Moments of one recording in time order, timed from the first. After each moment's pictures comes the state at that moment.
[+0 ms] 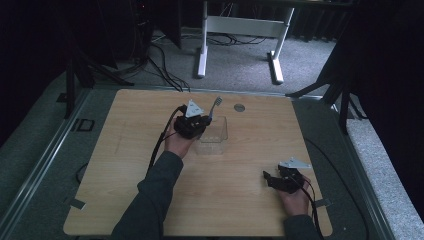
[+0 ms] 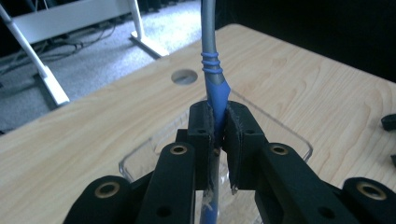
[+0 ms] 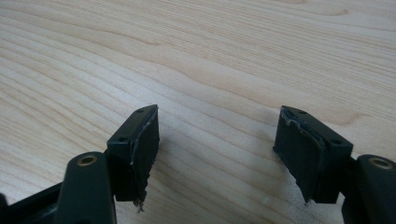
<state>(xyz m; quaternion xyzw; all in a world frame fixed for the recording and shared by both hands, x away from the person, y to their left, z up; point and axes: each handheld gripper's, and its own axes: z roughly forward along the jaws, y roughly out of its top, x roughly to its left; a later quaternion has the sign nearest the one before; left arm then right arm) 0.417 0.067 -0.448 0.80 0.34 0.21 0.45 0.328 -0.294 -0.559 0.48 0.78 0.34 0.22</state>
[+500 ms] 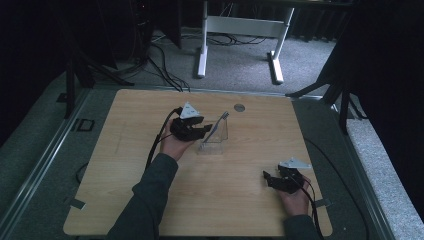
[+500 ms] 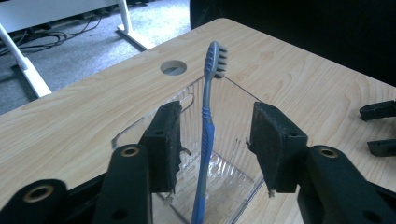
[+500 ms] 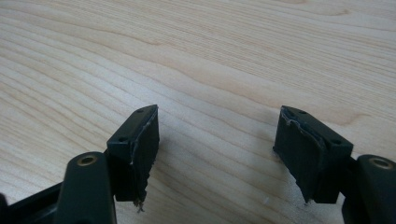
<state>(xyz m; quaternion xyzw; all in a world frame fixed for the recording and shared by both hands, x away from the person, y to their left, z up) 0.409 0.080 -0.446 0.79 0.34 0.19 0.47 0.328 -0.294 -0.559 0.48 0.78 0.34 0.22</state>
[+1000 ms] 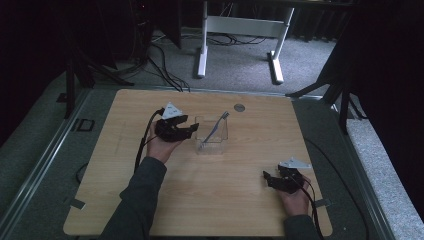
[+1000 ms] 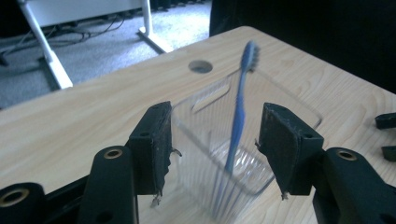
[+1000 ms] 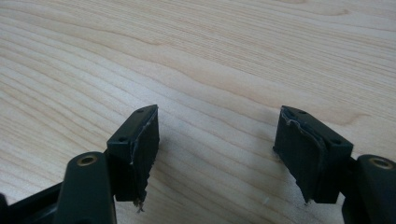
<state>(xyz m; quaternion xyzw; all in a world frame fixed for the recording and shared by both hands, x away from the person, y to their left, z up) 0.399 0.122 -0.451 0.76 0.39 0.20 0.48 0.328 -0.294 -0.559 0.48 0.78 0.34 0.22</state>
